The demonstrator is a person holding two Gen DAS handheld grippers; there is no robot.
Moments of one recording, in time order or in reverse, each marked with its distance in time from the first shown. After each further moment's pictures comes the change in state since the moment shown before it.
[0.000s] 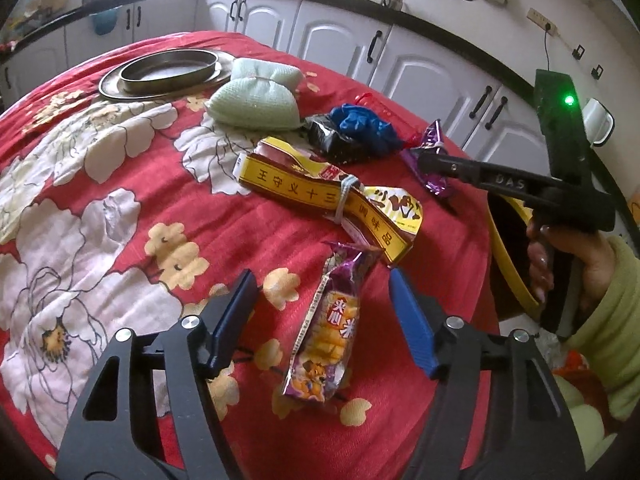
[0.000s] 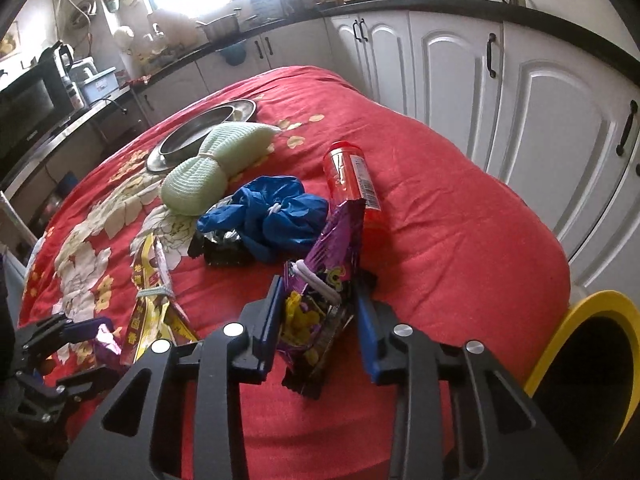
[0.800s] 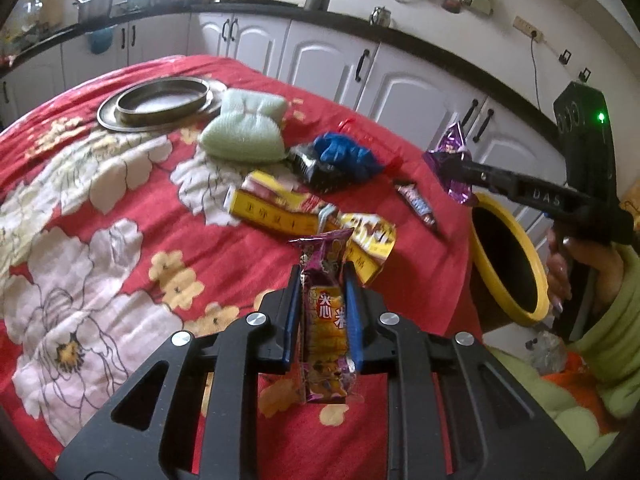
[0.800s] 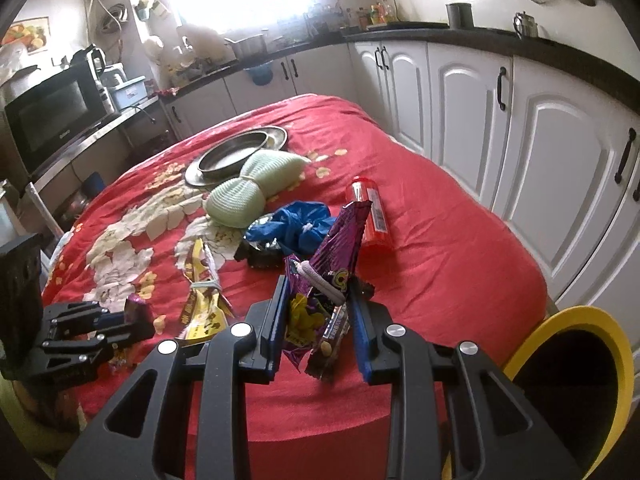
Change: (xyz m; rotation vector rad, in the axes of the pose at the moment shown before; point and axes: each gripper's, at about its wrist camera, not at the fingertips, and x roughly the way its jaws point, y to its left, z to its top) left arm -0.022 -0.012 0.009 0.026 -0.080 -0.018; right arm -0.056 0.009 -0.001 -0.058 -0.085 0.054
